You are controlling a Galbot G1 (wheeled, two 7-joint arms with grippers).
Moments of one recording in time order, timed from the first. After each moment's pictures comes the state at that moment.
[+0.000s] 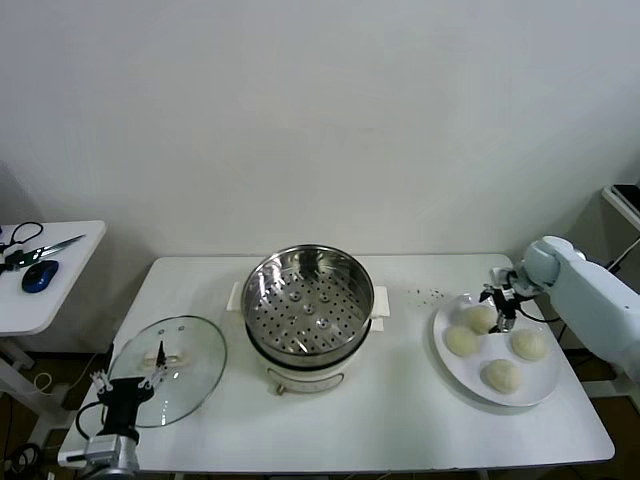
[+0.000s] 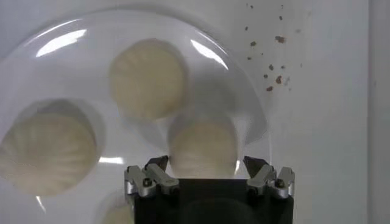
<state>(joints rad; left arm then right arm) 1.58 -1.43 -0.78 -1.86 -0.02 -0.12 -0.06 -0.04 0.87 -0.62 0.68 -0.29 0.09 -1.11</state>
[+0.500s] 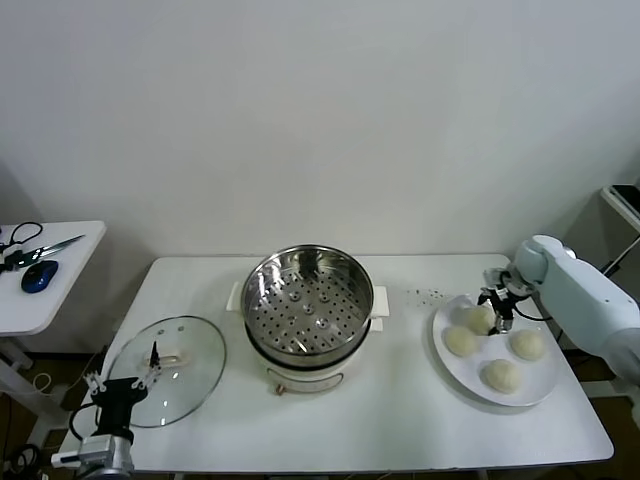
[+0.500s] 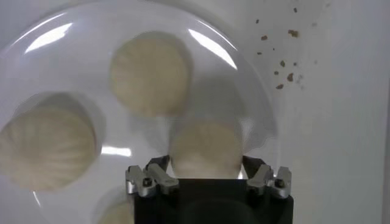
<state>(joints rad) 1.57 -1.43 -0.80 -1.86 -0.03 -0.12 -0.06 -0.02 0.92 -0.61 0.60 -0.32 0.13 -1.13</state>
